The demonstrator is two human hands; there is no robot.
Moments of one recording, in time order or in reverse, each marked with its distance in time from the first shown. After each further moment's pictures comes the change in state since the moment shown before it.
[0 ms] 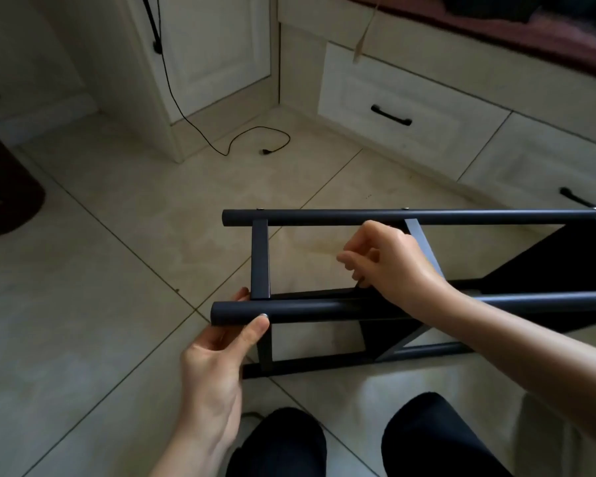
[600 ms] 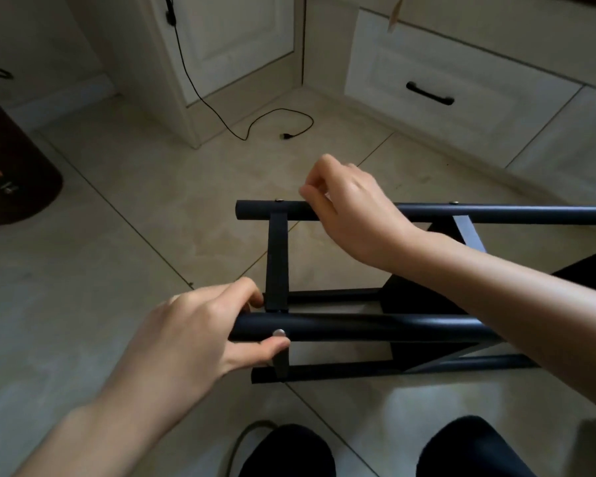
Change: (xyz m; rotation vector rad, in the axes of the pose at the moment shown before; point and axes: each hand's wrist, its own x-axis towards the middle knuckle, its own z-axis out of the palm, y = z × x) left_hand 0.040 0.071 -0.011 1.550 -0.404 0.677; right_hand 0.077 -0.045 0.040 -0.196 -0.023 -0.370
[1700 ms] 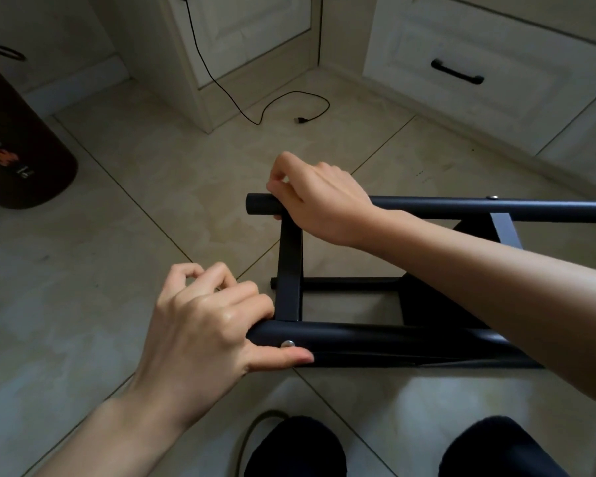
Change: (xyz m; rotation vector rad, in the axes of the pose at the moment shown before) left_hand -0.003 -0.013 0.021 0.279 0.252 0.258; right_hand 0.034 -0.009 0.046 -0.082 -0.208 -0.036
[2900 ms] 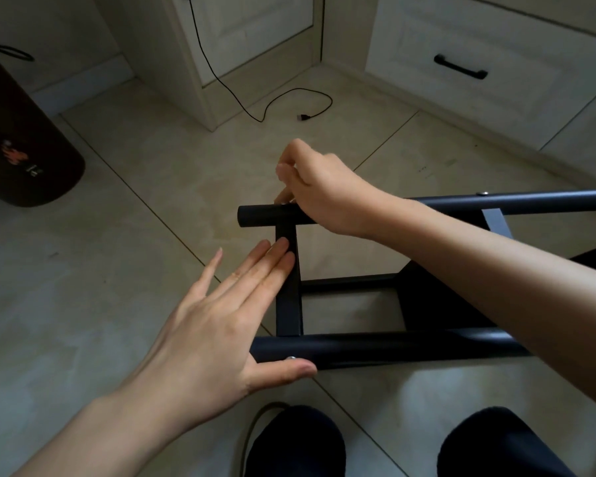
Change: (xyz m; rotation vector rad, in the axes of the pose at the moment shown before) left_hand -0.003 0.007 -0.016 -0.062 -0.472 -0.053; right_hand -0.007 -0.011 -0.014 0.318 -0.062 0.093
